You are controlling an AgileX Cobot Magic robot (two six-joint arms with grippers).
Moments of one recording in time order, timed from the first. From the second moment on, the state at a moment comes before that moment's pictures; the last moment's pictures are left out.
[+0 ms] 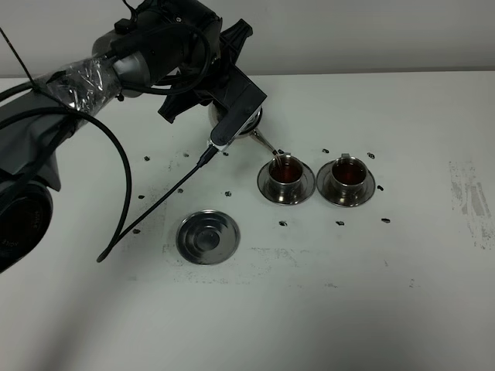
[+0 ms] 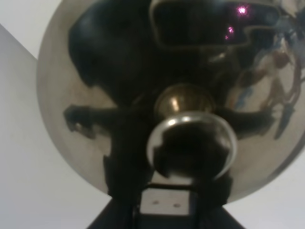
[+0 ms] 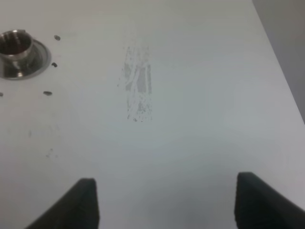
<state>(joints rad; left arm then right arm) -0.52 2.28 -2.03 0.33 0.79 1.73 0.08 0.06 -0.52 -0.14 1.11 0.00</state>
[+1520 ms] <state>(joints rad) -0.53 2.28 -2.03 0.34 0.79 1.73 0.08 0.06 -0.52 -0.14 1.11 0.00</state>
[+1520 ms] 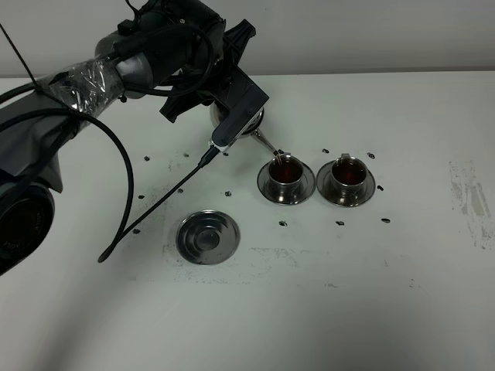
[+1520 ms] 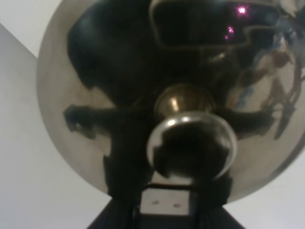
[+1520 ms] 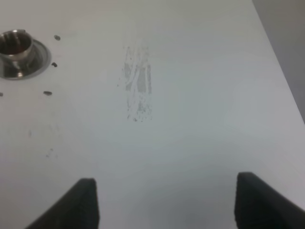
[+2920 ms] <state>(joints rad) -0.52 2.26 -2.03 0.21 1.07 0.66 0.08 0.06 -0.52 -0.14 1.11 0.00</state>
